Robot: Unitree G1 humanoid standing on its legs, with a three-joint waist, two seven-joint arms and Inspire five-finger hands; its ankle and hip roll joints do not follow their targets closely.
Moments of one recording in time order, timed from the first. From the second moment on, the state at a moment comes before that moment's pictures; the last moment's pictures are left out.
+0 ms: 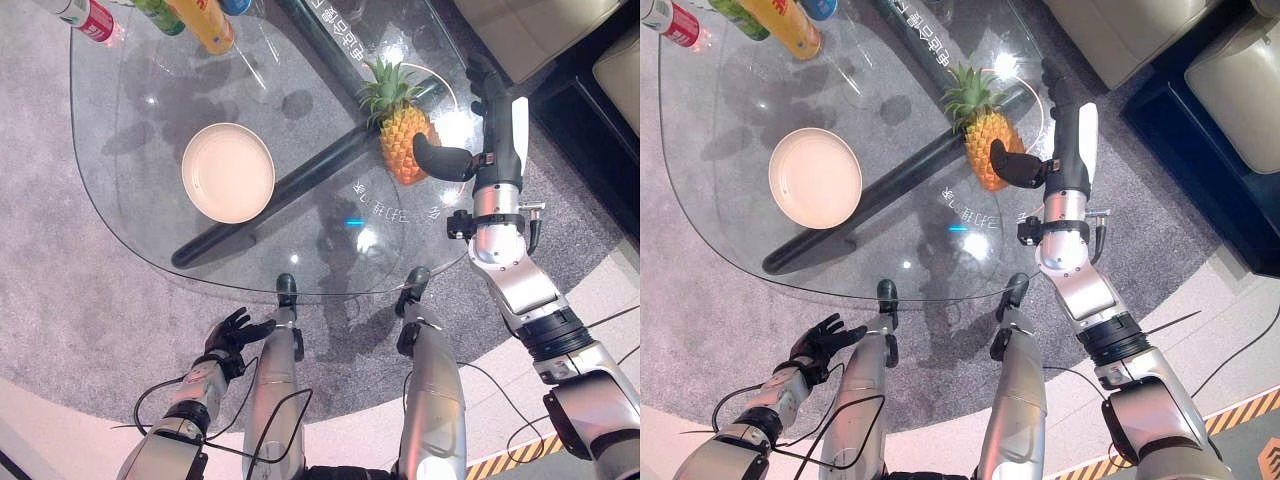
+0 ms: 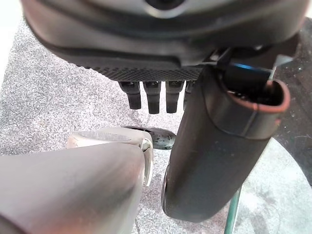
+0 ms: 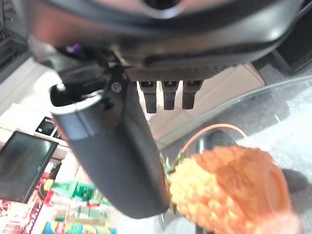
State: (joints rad) left arm -0.39 0.33 -0.18 1.11 -0.66 -0.07 -0.01; right arm -0.72 -0.59 0.36 0.21 0.16 0.02 -0.51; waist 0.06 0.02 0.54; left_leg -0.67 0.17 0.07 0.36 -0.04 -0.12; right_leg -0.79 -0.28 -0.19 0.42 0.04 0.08
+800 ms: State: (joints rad) left arm -0.39 0.32 -0.19 1.11 -0.66 -0.06 -0.01; right arm -0.75 -0.58 0.43 0.32 0.24 0.17 -0.47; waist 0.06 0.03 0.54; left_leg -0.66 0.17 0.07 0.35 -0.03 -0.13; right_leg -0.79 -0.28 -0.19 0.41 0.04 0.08
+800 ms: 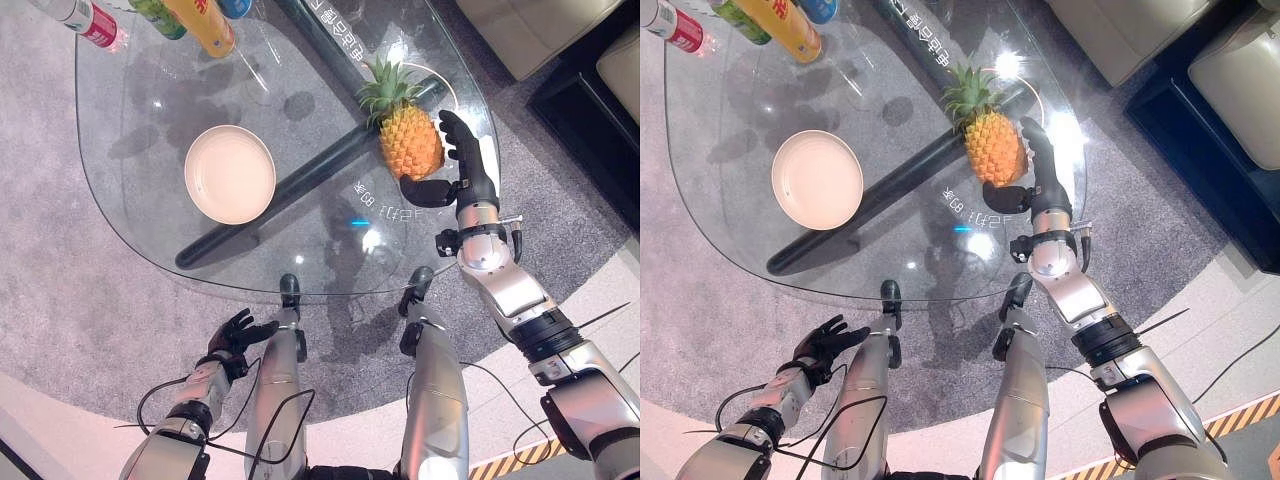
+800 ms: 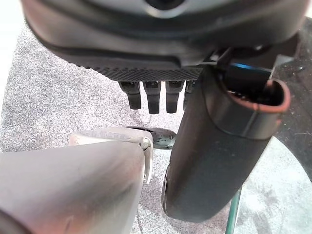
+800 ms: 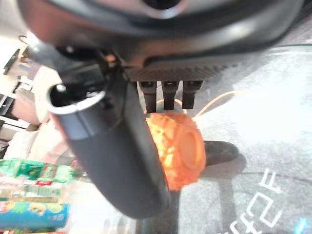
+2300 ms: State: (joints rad) left arm -0.39 0.32 -0.23 1.08 -0.66 -0.04 -0.01; right arm -0.86 -0.55 0.46 0.43 0.40 0.21 -0.50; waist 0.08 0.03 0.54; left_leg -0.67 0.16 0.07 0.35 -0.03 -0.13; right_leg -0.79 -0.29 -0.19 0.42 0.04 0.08
